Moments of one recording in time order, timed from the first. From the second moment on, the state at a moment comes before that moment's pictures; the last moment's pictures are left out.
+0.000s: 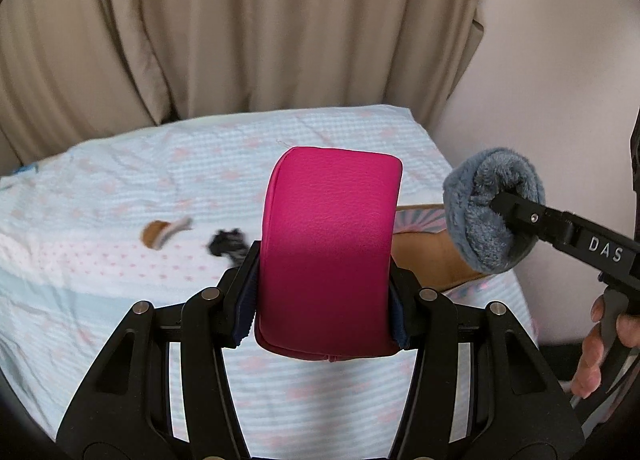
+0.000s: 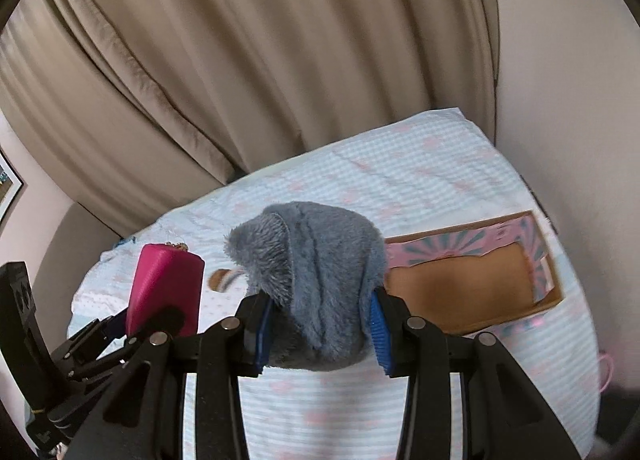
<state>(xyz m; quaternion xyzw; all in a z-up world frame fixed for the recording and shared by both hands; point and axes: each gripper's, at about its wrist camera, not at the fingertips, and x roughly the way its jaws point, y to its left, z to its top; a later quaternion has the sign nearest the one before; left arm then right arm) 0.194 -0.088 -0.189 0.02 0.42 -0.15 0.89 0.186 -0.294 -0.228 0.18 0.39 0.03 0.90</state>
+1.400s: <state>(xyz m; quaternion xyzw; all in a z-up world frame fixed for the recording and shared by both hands) 0.349 -0.324 -0.420 0.08 0.62 -0.17 0.77 0.256 -0.449 -0.449 0.01 0.55 0.05 0.84</state>
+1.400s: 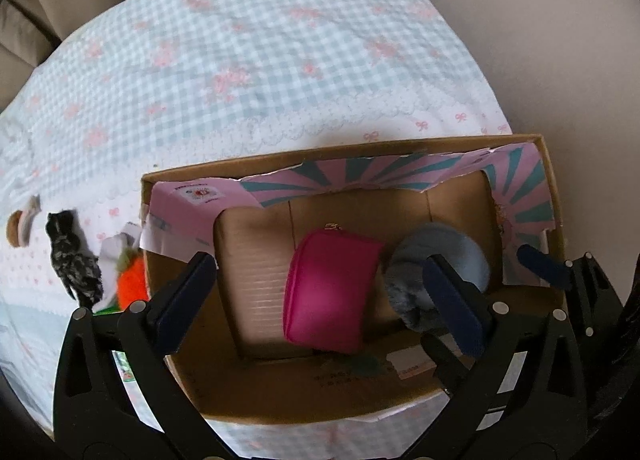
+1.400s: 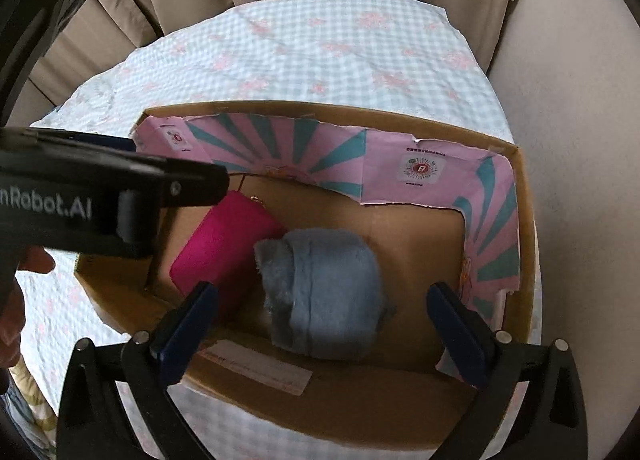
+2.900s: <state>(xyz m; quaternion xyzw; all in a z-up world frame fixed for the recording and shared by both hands) 0.077 -0.043 -0.095 0.03 0.33 -0.11 0.94 0.061 -0.303 -0.127 0.04 0.31 -0.02 0.95</state>
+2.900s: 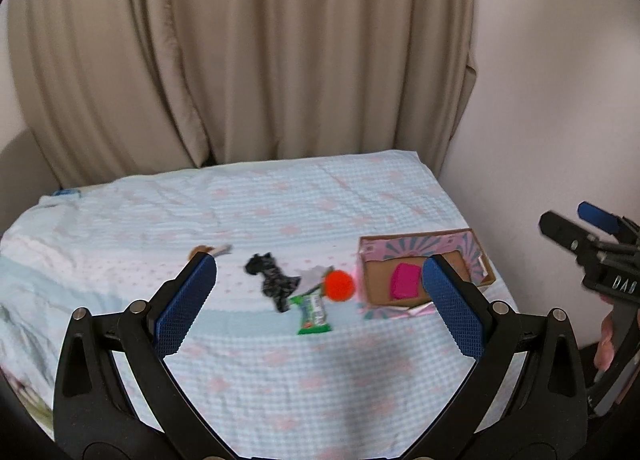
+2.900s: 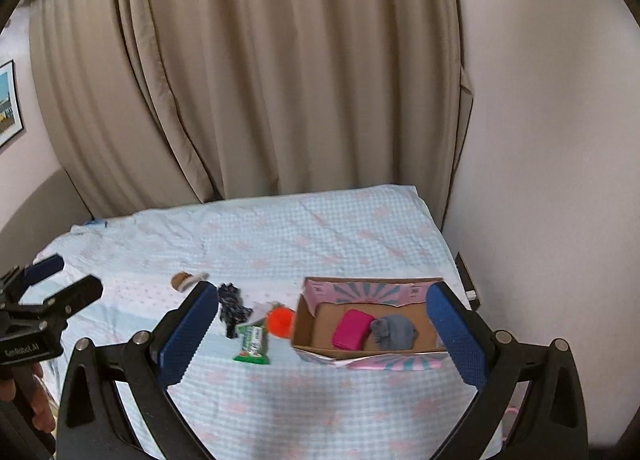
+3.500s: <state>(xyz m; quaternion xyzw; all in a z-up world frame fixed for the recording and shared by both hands) 0.098 0.130 -0.110 0.00 0.35 -0.13 0.93 0.063 -0.164 -0.145 0.07 0.29 -0.02 0.95</state>
